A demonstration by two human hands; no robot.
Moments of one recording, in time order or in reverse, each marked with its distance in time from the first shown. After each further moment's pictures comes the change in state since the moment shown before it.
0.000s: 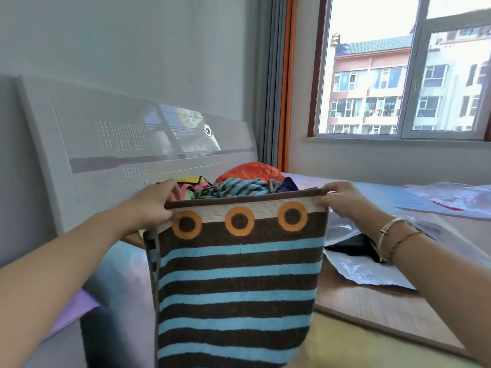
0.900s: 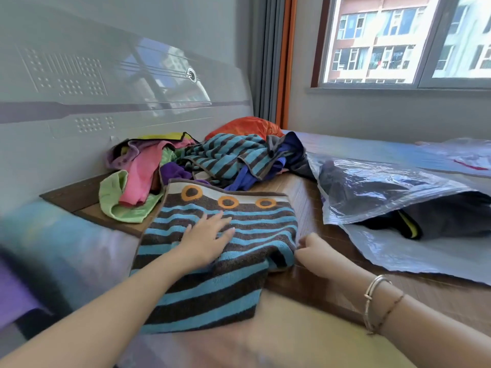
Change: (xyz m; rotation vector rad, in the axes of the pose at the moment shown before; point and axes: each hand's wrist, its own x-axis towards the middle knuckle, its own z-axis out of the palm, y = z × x) left_hand 0.069 0.013 0.222 -0.053 -0.337 -0.043; right_hand 0.040 0.137 0.153 -0.150 -0.279 0.297
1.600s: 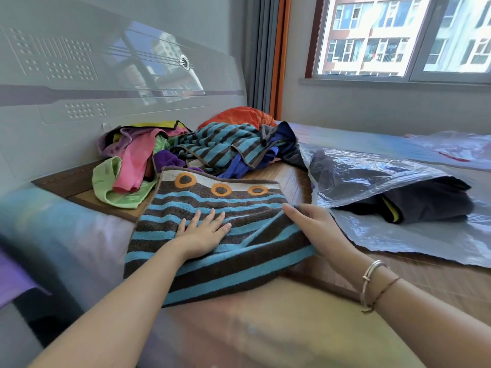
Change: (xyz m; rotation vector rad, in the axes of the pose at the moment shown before) left_hand 0.003 -0.007 0.023 0.134 -0.227 -0.128; right_hand -0.040 -0.006 -0.022 0.464 0.072 -0.285
